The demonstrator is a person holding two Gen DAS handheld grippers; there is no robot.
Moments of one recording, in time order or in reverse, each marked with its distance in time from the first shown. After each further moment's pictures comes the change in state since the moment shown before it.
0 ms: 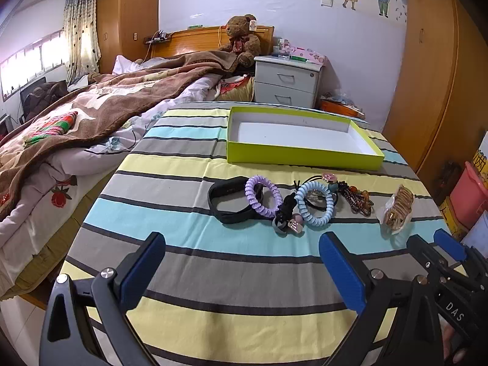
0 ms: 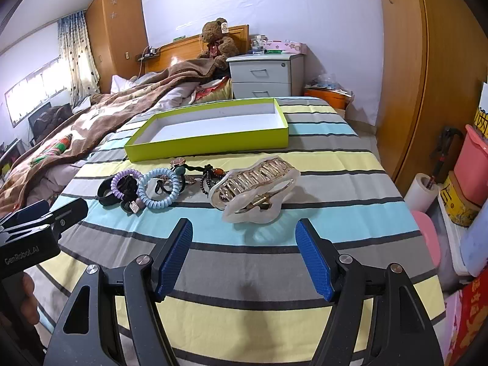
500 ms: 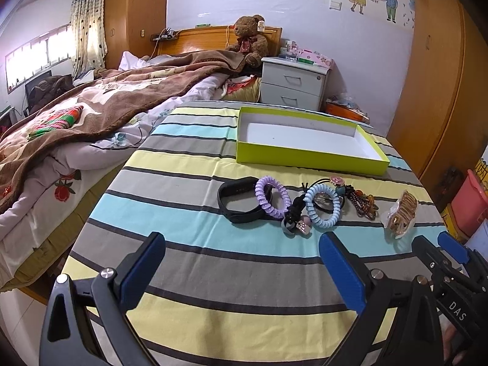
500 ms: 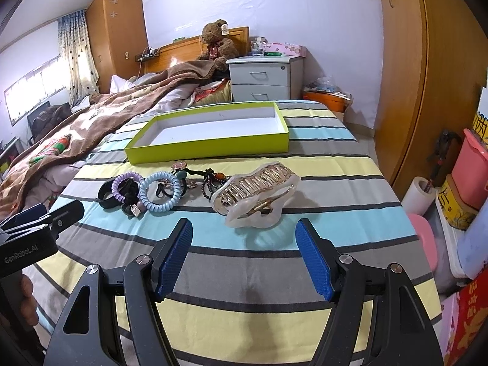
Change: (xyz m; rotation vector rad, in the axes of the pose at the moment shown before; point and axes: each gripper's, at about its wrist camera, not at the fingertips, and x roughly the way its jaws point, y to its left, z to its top) left arm -0.003 0.012 0.001 -0.033 0.002 0.017; right arm 0.001 0.005 0.004 -0.007 -0.008 -0.005
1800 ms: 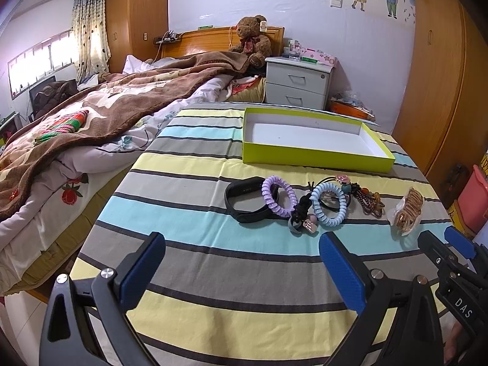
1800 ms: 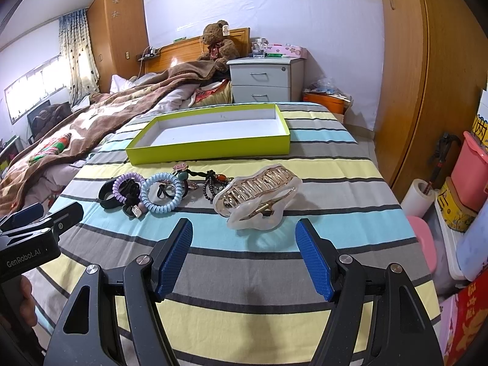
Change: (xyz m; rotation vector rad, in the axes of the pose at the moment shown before) left arm 0.000 -0.001 -0.002 0.017 -0.002 0.029; right arm -0.002 0.001 0.000 -0.006 -0.004 -0.003
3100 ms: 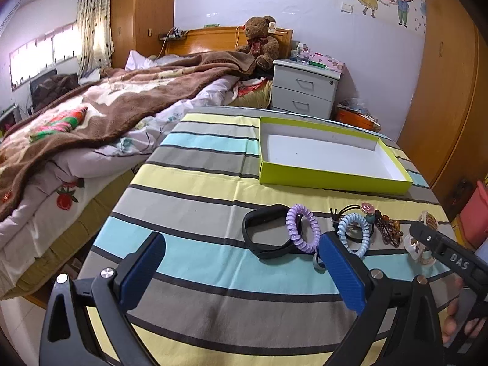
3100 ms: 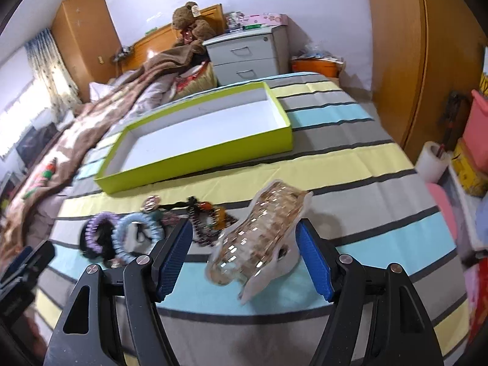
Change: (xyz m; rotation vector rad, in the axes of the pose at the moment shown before) left arm 0.034 0.024 0.030 -0.041 0.005 -0.013; right arm 0.069 -0.015 0.040 0.155 0.126 -0.033
